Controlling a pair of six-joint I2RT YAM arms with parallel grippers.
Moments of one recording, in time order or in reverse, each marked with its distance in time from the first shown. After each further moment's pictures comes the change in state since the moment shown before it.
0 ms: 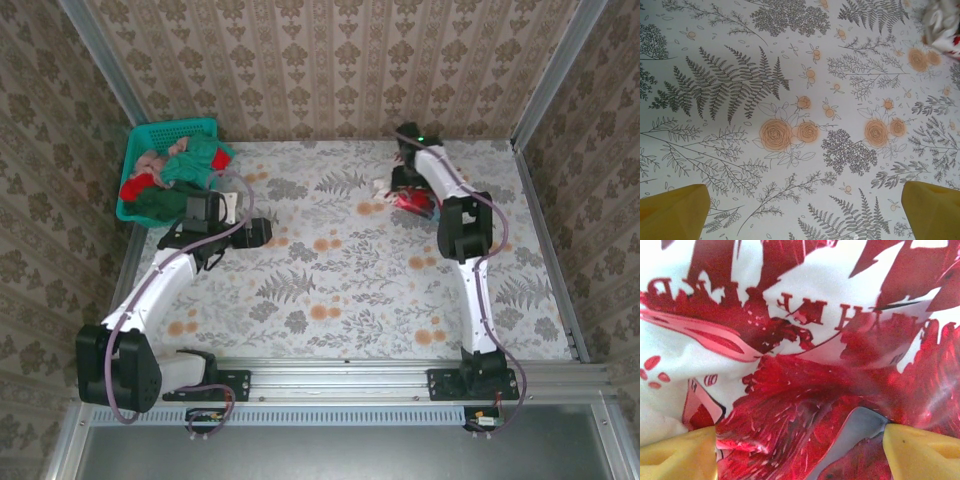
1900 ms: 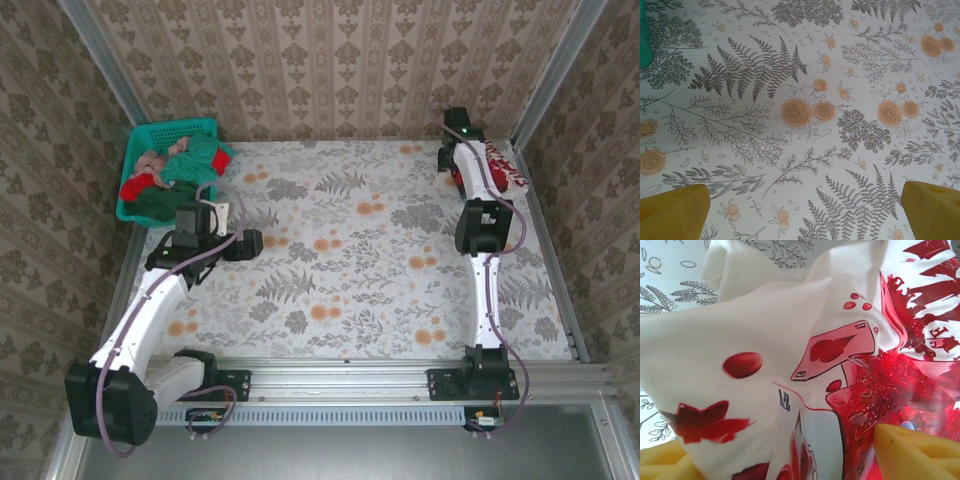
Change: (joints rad) left arm 0.013 -0.169 -0.053 -0.109 -0.060 0.051; right arm -0.182 0.165 0.301 0.079 0.154 -0.234
